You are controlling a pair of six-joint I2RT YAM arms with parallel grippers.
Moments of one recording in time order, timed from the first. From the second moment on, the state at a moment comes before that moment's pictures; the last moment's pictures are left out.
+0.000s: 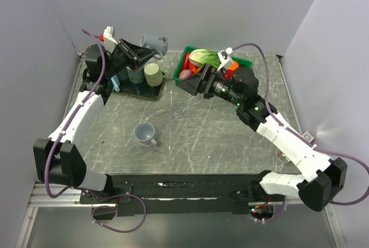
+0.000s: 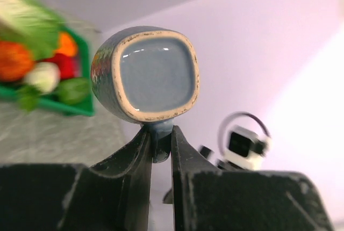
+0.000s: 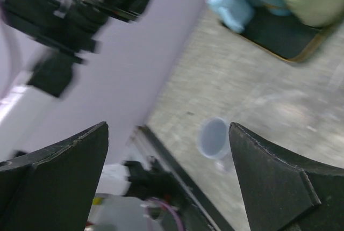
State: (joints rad) left arm -0.16 1.42 1.26 0.17 0.58 -1.21; right arm 0.60 1.17 1.14 -0.08 -0.30 0.81
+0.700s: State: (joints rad) left arm -0.36 1.28 1.18 0.88 0.65 -1.39; right arm 0.60 1.32 1.24 0.55 -0.40 1.11
